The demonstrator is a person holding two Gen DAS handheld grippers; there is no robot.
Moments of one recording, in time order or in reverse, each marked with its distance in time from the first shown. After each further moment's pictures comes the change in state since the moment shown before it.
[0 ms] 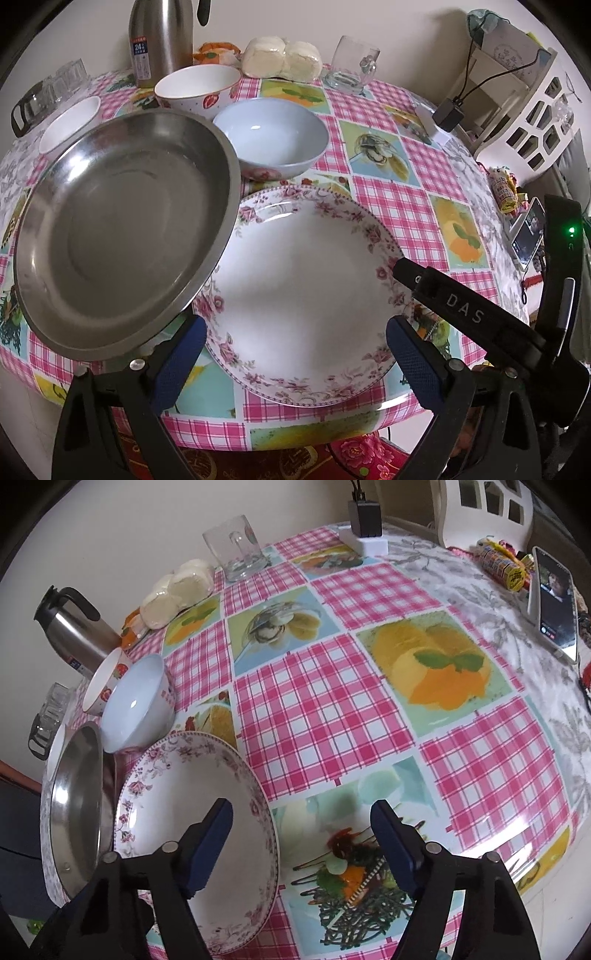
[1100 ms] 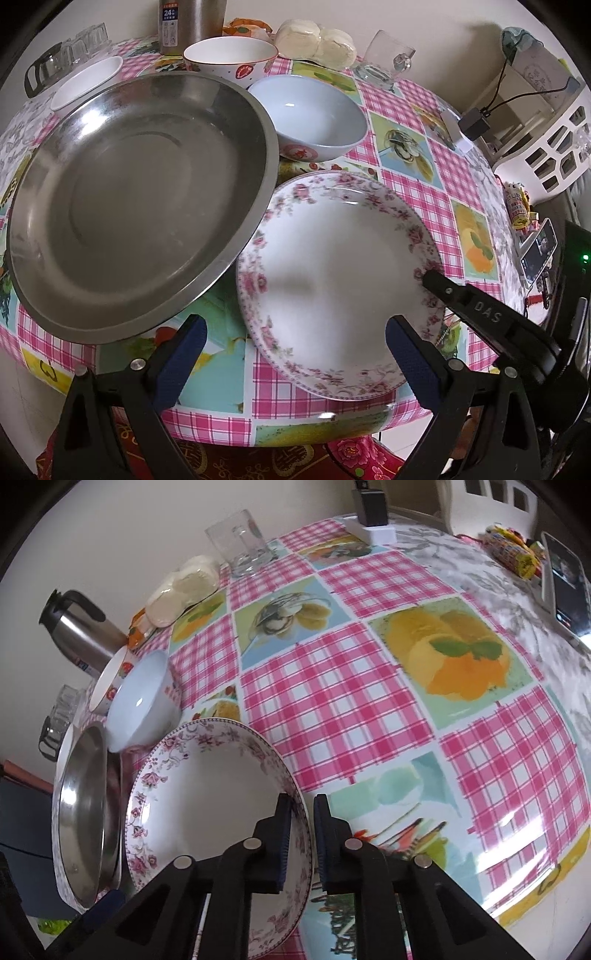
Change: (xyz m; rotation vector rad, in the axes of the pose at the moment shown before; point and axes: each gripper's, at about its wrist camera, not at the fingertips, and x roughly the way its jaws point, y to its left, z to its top) left arm 0.011 0.022 -0.006 -0.103 0.046 0.003; right arm 0.011 -0.005 -0.001 0.022 0.009 0.067
